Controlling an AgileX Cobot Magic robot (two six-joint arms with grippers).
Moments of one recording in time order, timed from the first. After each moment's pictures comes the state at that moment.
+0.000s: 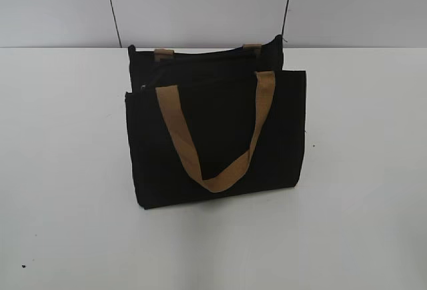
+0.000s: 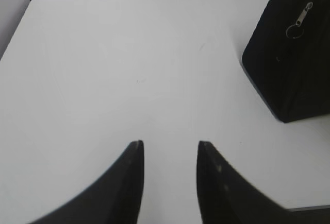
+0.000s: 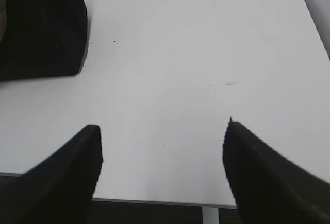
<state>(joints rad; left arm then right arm) -0.04 -0.01 -0.53 -0.09 1.07 0.13 0.01 -0.01 -0.48 0.07 1.10 -0.10</state>
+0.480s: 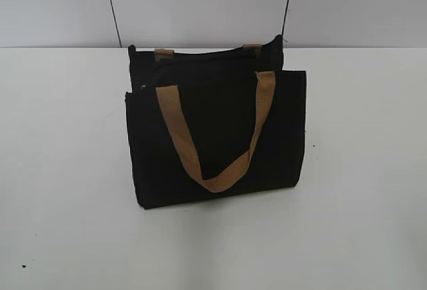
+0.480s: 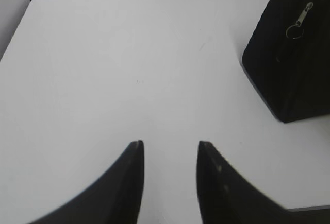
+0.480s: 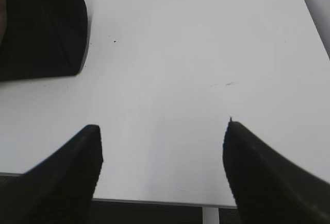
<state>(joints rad) -0.04 0.00 -0.53 -0.09 1.07 0.13 0.01 -0.01 -0.48 0.07 1.10 -0.10</state>
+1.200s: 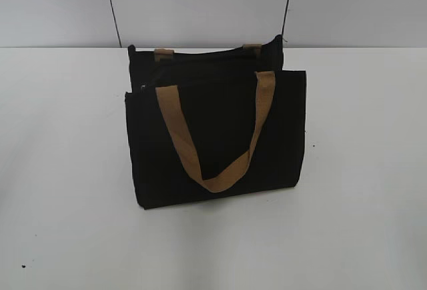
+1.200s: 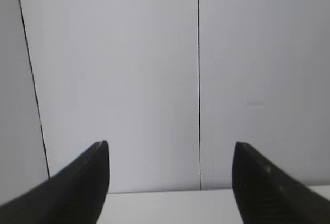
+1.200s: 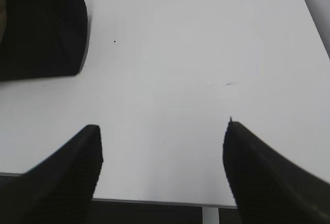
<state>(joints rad) -0.04 0.39 -0.52 -0.07 0.05 0.15 0.01 -0.01 -0.48 0.07 1.10 -0.10</state>
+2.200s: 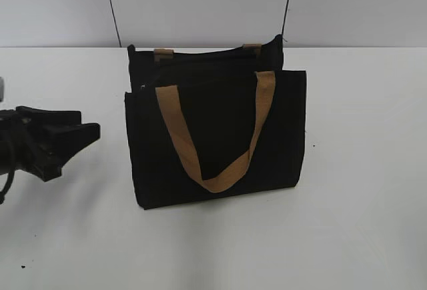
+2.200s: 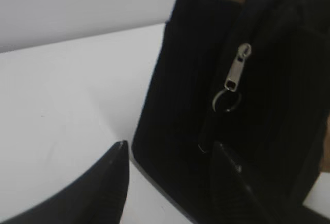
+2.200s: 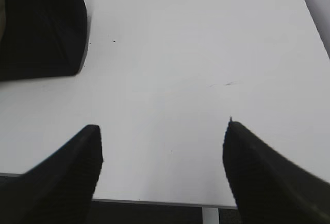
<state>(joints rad) -0.04 1.56 -0.32 0.78 -1.00 -0.34 0.01 -0.01 -0.48 0.07 1.10 -0.10</state>
